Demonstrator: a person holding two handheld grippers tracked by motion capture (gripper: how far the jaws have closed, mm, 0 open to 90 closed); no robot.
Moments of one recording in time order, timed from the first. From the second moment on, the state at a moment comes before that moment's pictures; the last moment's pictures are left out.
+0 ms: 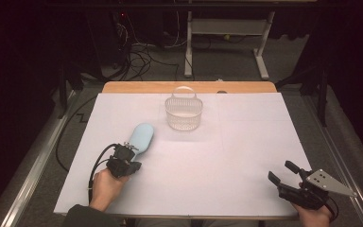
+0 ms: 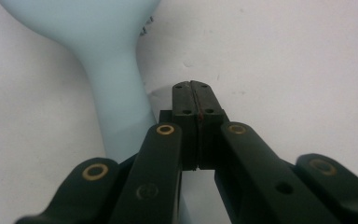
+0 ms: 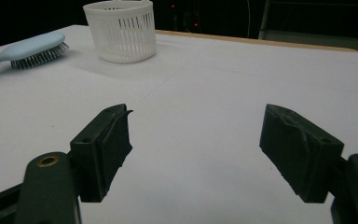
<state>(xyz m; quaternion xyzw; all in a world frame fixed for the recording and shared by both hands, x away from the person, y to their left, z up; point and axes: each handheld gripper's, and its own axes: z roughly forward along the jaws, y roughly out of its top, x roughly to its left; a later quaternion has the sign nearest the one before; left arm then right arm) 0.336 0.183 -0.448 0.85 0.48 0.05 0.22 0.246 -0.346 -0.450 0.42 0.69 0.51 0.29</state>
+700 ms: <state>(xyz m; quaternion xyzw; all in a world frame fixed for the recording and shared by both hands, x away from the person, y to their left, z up) 0.337 0.185 -0.446 0.85 0.47 0.05 0.23 0.245 -0.347 -0.450 0.42 0.69 0.51 0.28</state>
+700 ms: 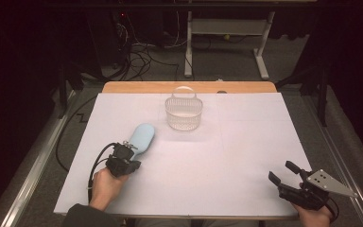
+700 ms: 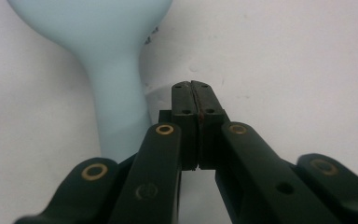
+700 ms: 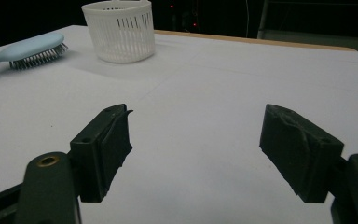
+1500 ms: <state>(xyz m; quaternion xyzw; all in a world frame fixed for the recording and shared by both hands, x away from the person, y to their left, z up) 0.330 0.189 -0.429 0.83 0.48 0.07 0.26 0.245 -0.347 -0.450 0.42 0.69 0.51 0.29</state>
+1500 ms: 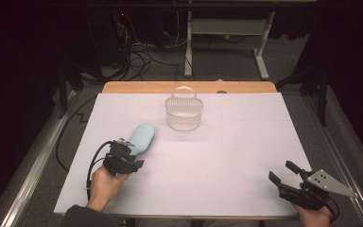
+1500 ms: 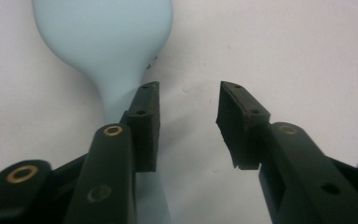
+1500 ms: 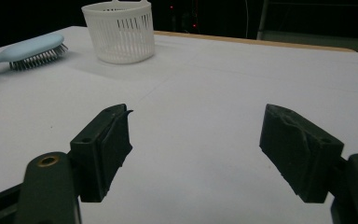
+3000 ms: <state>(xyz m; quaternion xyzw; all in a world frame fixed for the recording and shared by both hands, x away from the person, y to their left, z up) 0.365 0.201 -0.443 0.81 0.54 0.07 0.21 0.245 -0.347 -0.450 0.42 0.69 0.51 0.28</state>
